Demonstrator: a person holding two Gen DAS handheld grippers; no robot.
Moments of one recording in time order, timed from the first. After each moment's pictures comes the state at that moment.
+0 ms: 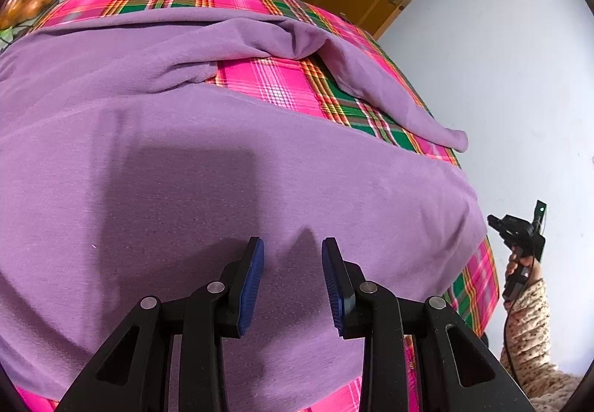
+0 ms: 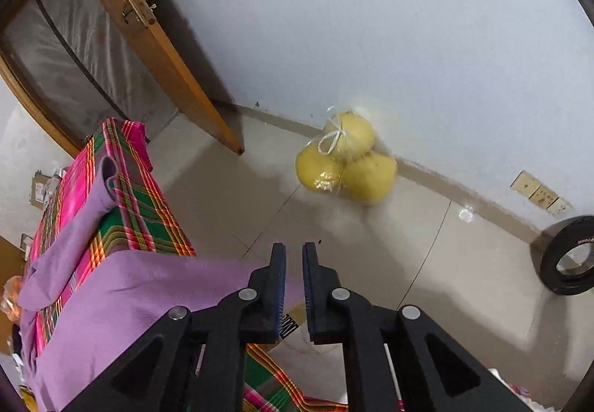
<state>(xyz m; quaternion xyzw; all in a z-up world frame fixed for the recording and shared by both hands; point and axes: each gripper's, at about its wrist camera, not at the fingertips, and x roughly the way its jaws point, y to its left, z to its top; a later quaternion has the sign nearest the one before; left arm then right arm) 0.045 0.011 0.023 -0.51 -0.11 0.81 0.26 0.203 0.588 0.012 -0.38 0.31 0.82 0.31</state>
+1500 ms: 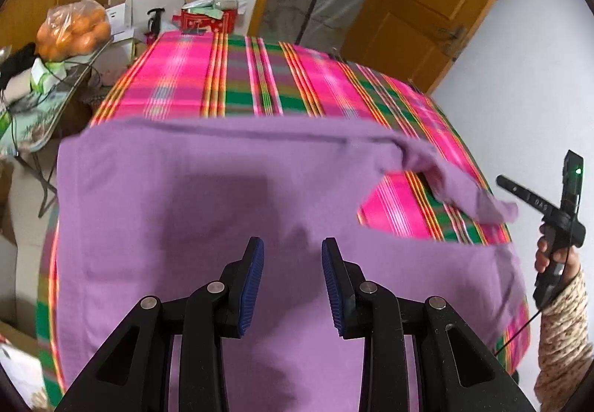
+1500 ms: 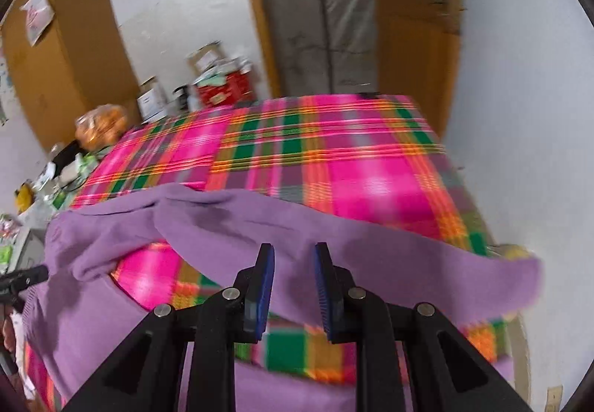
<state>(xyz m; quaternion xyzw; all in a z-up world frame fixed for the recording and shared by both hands) -0.055 -0.091 0.073 -0.47 -0.09 0.86 0.16 -0.056 0.316 0.096 -0.42 0.07 0.91 -0.04</state>
